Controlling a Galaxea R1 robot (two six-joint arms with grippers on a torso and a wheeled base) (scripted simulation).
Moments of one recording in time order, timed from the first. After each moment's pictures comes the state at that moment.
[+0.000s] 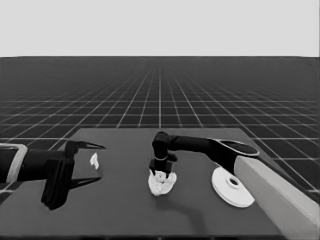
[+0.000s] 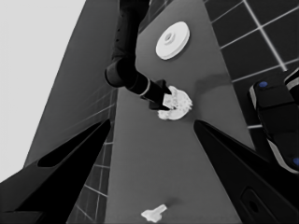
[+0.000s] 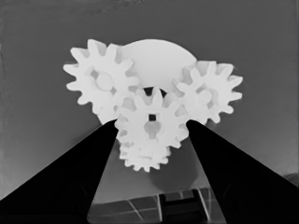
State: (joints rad) left arm -0.34 1.75 -0.42 0.31 0.68 0.35; right arm -0.11 3.08 -1.77 -0.28 -1.50 1.58
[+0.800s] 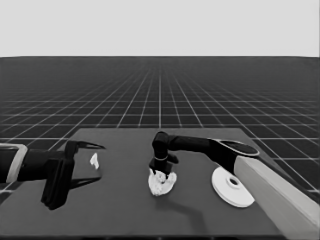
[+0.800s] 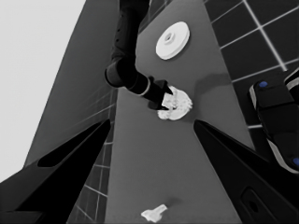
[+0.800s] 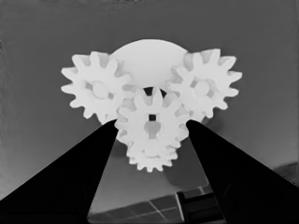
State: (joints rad) left arm -0.34 1.75 -0.42 0.31 0.68 0.35; right arm -0.11 3.08 -1.77 -0.28 -1.50 1.75
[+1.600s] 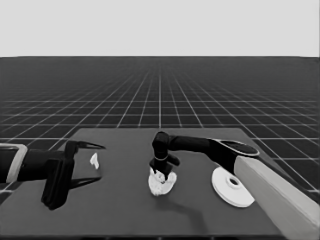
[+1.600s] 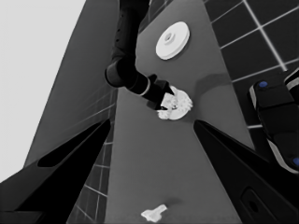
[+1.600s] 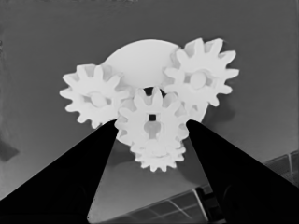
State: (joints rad) left arm -0.34 1.75 -0.42 0.31 0.68 0.35; right arm -0.11 3.08 -1.77 -0.28 -1.50 1.91
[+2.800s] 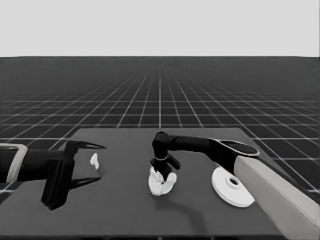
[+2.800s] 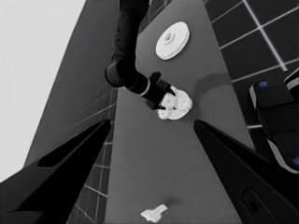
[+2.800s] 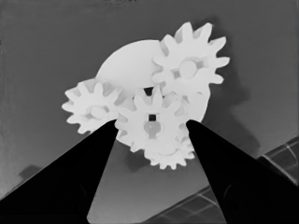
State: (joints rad) left arm -0.34 1.75 -0.42 0.31 0.68 0.35; right arm -0.11 3.08 -1.77 -0.28 -1.50 2.17
